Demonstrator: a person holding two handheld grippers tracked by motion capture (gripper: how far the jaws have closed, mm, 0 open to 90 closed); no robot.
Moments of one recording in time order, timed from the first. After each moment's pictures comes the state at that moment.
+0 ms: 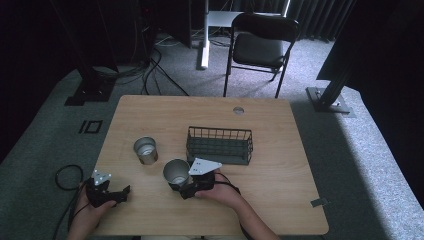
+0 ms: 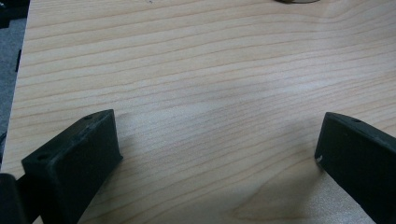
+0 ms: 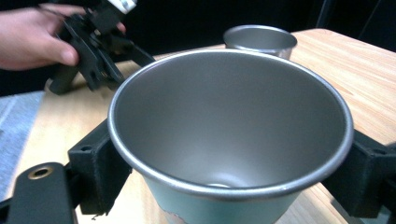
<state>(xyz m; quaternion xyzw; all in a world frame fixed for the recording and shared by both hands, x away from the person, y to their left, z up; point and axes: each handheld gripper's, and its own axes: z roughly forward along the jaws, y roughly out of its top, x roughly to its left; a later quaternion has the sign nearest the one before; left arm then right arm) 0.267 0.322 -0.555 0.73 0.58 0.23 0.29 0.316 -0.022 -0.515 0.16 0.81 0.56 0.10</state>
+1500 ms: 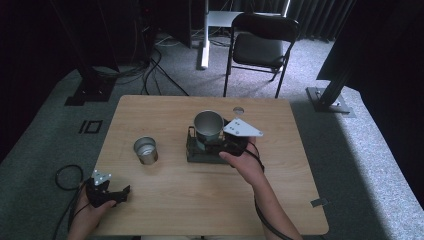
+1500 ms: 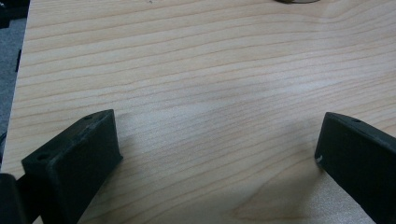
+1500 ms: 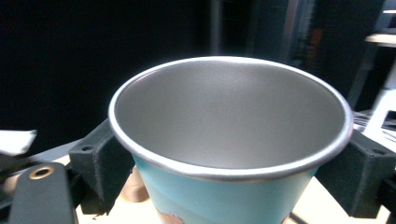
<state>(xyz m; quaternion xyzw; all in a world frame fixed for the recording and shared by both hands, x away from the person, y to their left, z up) 0.267 0.322 -0.555 0.73 0.58 0.23 0.29 0.351 -0.095 -0.392 0.28 0.71 0.60 0.24</state>
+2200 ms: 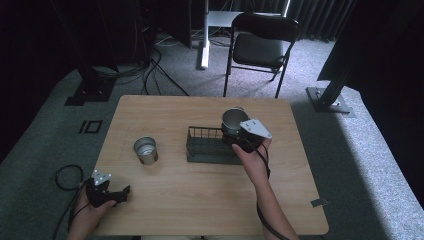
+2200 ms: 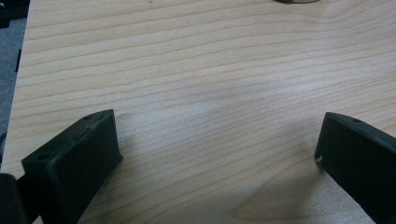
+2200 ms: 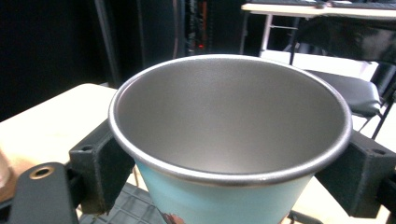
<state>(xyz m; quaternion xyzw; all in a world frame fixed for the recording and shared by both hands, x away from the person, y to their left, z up) 0.266 0.322 -0.555 0.73 0.58 0.23 0.29 0.378 -0.134 -0.430 0.44 0.65 0.51 0.35</state>
